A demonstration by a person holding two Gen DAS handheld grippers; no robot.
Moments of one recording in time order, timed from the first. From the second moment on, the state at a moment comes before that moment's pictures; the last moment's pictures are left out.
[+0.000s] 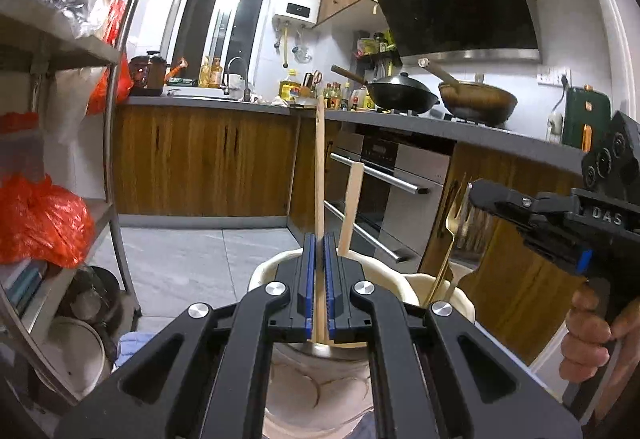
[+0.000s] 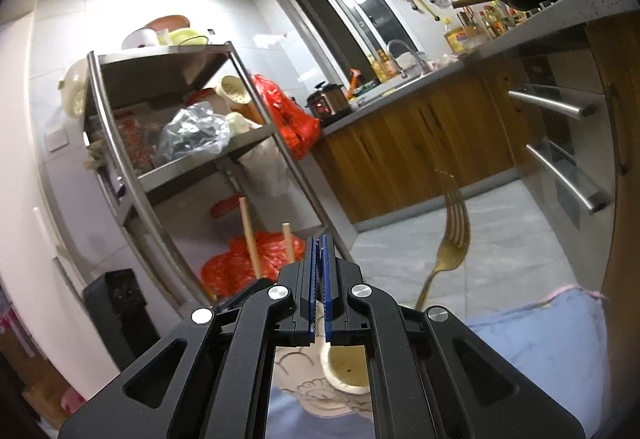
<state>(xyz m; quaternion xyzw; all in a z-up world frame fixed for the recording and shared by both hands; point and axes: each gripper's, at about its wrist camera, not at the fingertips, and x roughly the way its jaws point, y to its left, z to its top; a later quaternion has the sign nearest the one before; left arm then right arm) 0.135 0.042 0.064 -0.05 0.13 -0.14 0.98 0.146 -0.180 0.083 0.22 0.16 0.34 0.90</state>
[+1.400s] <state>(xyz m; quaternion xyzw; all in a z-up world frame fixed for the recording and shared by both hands) 0.081 0.048 0.080 -0.04 0.14 -0.08 0.99 0.105 -0.191 0.112 0.19 0.13 0.33 0.92</state>
